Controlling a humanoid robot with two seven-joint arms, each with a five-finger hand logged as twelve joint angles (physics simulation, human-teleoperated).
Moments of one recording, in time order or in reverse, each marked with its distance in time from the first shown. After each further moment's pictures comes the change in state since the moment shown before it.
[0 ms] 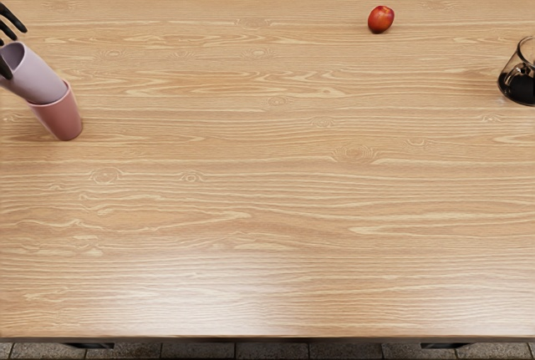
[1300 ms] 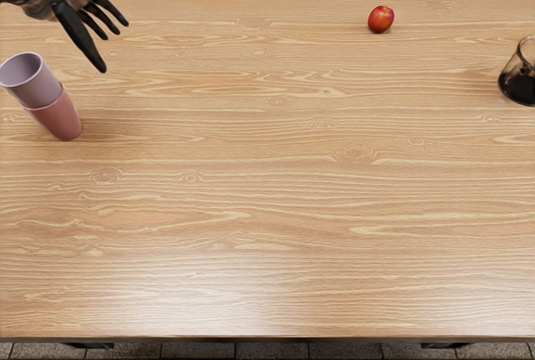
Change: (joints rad) left arm -0.070 -0.124 -0.002 -0.066 -0.236 -0.060 0.000; right arm 0.000 0.000 0.000 0.000 0.000 0.000 0.000
